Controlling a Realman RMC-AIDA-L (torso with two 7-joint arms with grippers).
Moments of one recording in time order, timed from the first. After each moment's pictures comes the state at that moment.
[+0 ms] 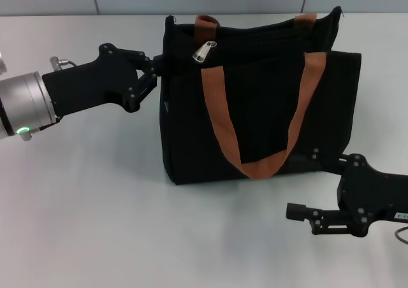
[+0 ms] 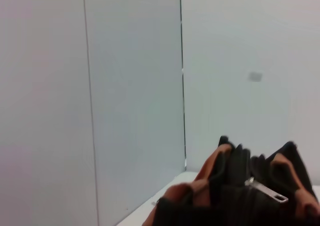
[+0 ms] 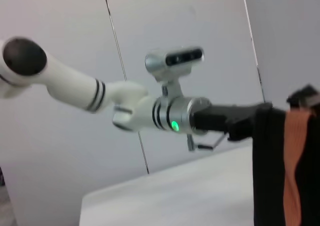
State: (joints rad) left arm -0.62 -2.07 0.56 0.47 1.89 1.52 -0.97; right arm 0.42 2.08 -0.53 -0.48 -2.08 -1.87 1.01
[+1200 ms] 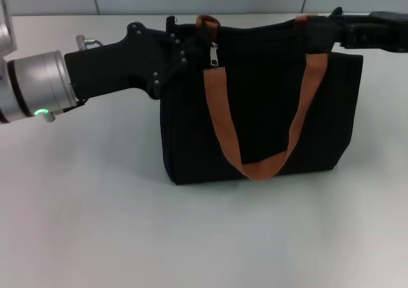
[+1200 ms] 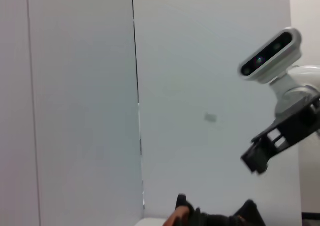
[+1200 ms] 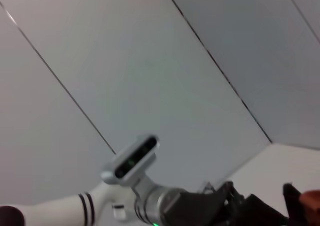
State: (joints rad) left arm -0.70 -2.07 0.56 0.46 1.87 1.62 -0.99; right arm 0.68 1.95 -0.56 -0.74 -1.88 -1.93 1.96
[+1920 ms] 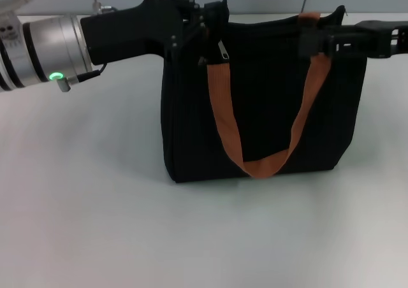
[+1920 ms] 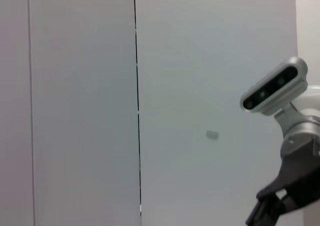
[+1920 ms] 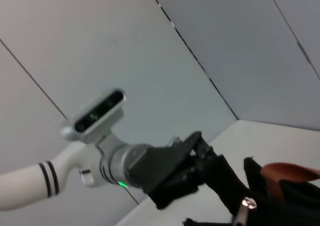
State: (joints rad) left arm -0.79 -2.07 0.56 0.48 1.85 1.59 -1.10; right arm 0.70 1.95 -0.60 -0.75 -1.96 -1.84 1.97
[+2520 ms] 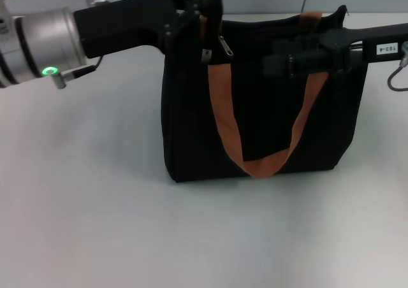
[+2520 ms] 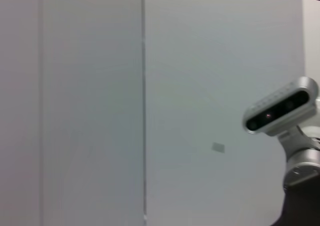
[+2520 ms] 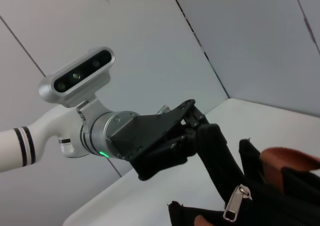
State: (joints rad) left arm -0.77 -2.07 0.58 0.49 1.80 1.60 -1.14; right arm 0.71 1.99 -0.74 -0.80 -1.95 -1.73 1.94
